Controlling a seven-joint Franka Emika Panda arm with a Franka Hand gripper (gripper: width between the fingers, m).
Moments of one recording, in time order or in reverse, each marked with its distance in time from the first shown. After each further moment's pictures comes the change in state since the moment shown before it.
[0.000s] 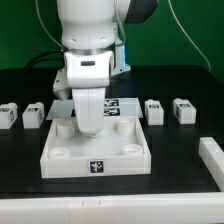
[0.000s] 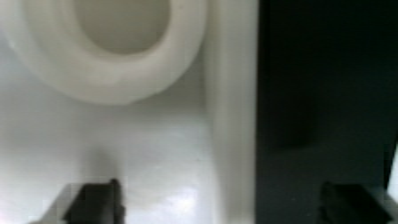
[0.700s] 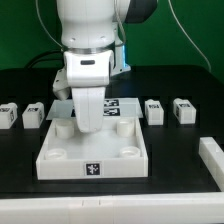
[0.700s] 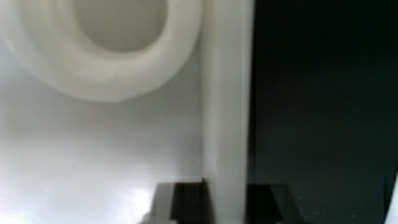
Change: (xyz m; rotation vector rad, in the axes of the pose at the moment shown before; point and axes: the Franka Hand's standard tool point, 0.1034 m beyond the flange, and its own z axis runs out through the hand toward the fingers) arm 0.000 0.003 -0.001 -0.012 0.000 0.000
